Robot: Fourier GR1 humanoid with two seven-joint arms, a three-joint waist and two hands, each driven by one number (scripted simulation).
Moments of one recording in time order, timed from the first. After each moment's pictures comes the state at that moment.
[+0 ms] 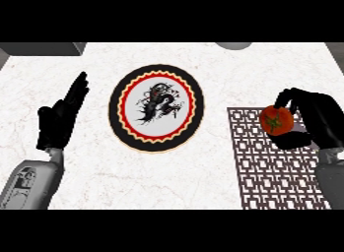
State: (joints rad) left arm -0.27 0.24 -0.05 -1.39 -0.03 0.09 0.09; right arm -0.27 -0.37 0.06 -1.57 0.86 0.06 0.17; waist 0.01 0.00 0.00
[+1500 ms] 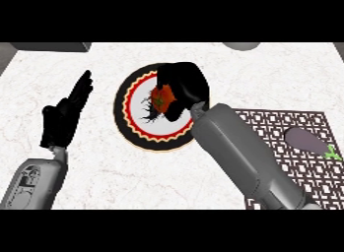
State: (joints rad) left arm -0.29 0.21 -0.03 -1.39 -0.06 0.05 0.09; right arm -0.90 0.00 0.41 -0.92 0.76 -0.14 0.29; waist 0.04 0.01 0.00
